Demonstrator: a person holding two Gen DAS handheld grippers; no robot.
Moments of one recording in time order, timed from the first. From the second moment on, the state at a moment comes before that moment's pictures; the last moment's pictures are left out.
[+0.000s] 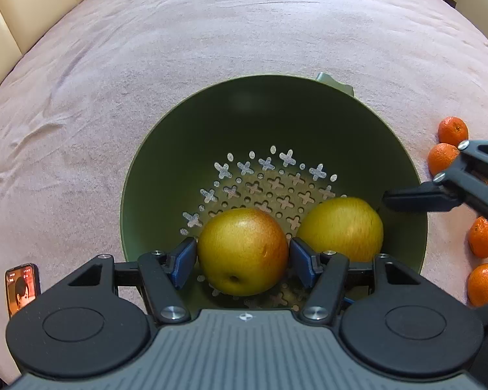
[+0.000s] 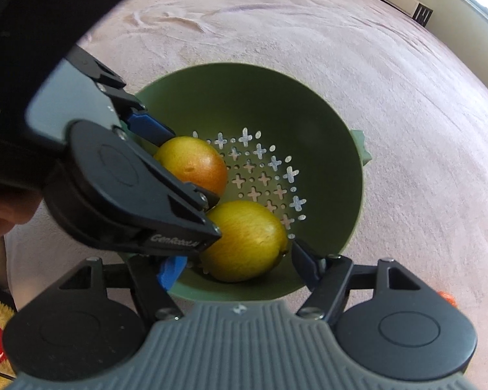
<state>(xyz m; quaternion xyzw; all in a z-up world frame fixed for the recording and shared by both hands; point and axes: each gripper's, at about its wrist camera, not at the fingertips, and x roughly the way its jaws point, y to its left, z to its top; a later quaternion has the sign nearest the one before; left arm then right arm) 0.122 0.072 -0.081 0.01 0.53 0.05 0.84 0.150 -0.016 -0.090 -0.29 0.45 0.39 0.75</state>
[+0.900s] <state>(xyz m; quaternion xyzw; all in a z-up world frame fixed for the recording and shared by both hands) 0.100 0.059 -0.029 0.02 0.45 0.08 0.89 0.123 -0.080 -0.027 -0.25 0.40 0.28 0.84</state>
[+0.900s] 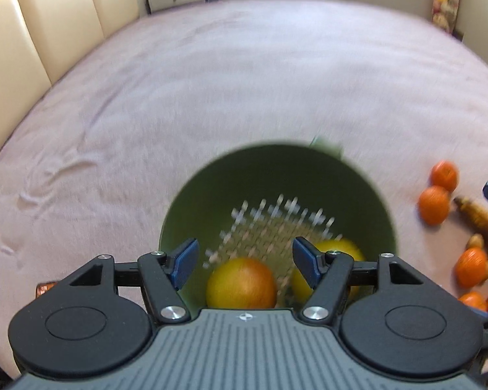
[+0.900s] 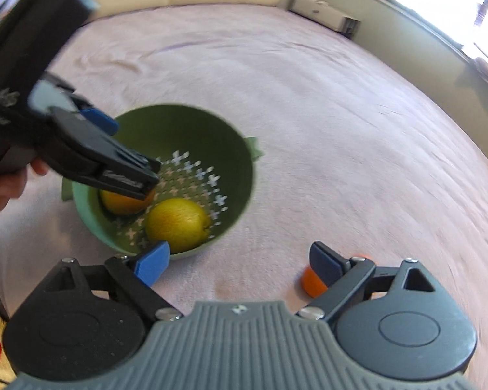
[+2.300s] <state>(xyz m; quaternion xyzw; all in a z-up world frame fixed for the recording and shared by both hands) 0.063 -0.104 -0.082 0.05 0.47 -0.23 0.85 0.075 -0.285 -0.077 0.11 0.49 0.03 0.86</state>
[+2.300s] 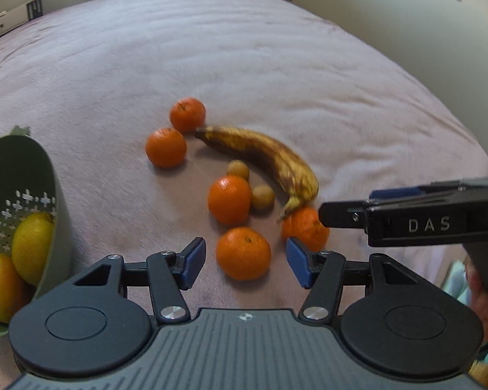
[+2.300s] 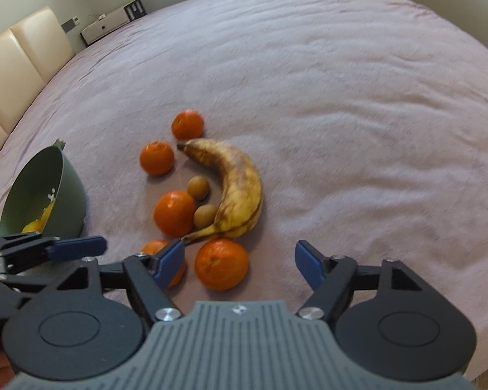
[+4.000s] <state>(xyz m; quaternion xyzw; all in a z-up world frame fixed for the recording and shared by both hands) 0.068 -0.117 -0.105 0.10 0.48 -0.23 0.84 0.087 -0.262 -0.103 0.11 0.54 0.06 0.83</state>
